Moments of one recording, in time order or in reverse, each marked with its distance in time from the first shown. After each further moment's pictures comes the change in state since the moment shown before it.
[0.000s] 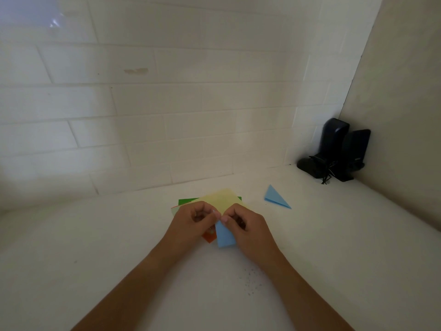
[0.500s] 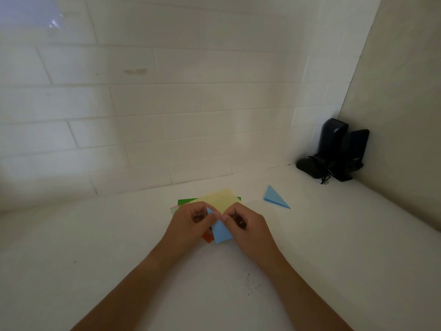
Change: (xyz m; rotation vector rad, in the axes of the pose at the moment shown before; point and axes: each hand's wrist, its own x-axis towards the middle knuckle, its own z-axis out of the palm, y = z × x) left_hand -0.003 0.006 -0.001 0.020 -0.005 0.028; right_hand -0.001 -0.003 -0.001 0.008 0.022 0.008
